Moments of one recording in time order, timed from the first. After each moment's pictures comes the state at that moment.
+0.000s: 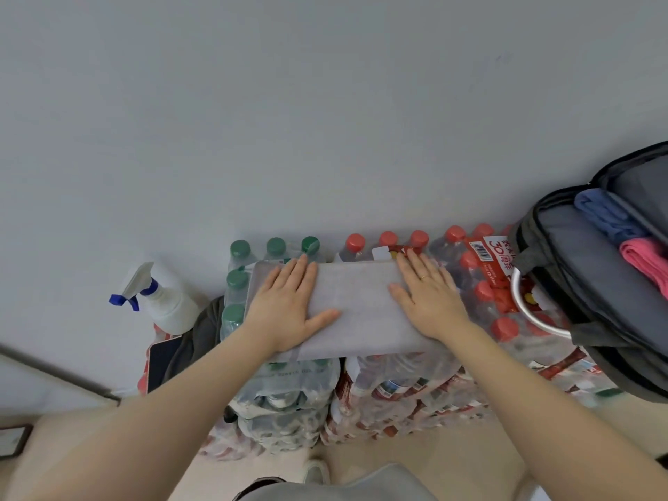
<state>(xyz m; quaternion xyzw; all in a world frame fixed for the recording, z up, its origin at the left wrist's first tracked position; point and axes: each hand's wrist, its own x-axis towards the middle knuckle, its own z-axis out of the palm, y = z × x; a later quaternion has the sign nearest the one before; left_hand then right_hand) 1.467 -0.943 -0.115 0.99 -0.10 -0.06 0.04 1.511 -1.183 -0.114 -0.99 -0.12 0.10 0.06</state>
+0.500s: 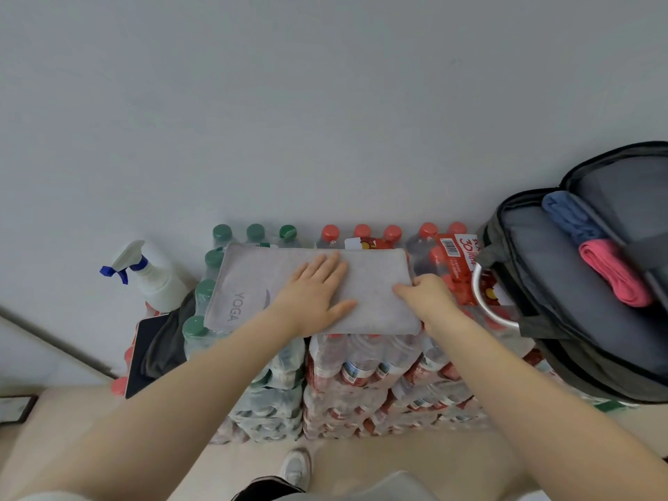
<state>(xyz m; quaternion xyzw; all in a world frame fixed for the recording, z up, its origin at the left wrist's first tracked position) 1.457 -1.032 -0.094 0.98 -0.13 -0.10 0.08 1.502 -1.225 -0.103 -0.89 0.13 0.14 0.41</state>
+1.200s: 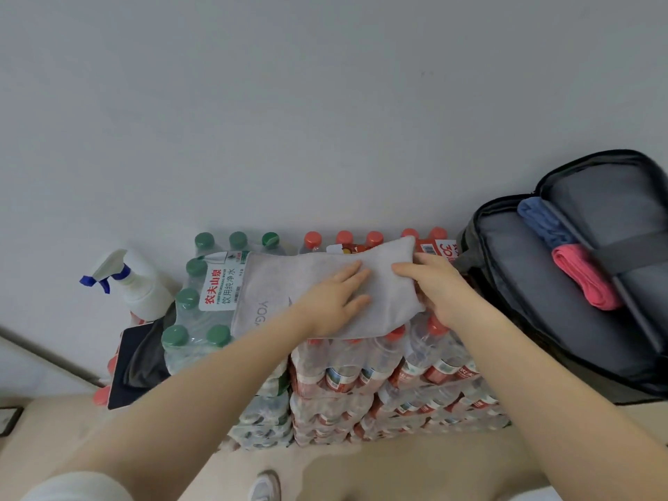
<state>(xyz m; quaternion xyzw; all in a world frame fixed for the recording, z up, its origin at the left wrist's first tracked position) 1.474 -1.082 -0.085 0.95 -0.15 -0.12 0.24 1.506 -1.253 -0.046 -0.75 0.10 0.19 0.63</state>
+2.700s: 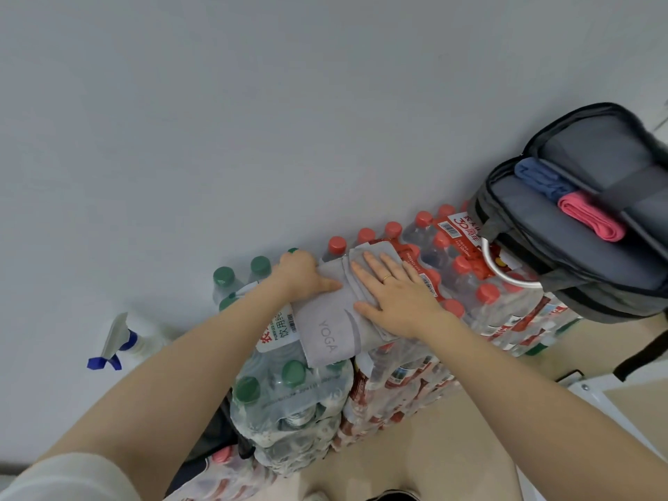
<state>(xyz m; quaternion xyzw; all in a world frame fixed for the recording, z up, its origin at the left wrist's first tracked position) 1.542 -0.955 -0.078 0.96 -0.10 -0.19 0.16 1.480 -1.133 -0.096 -0.99 -0.13 0.11 0.02</state>
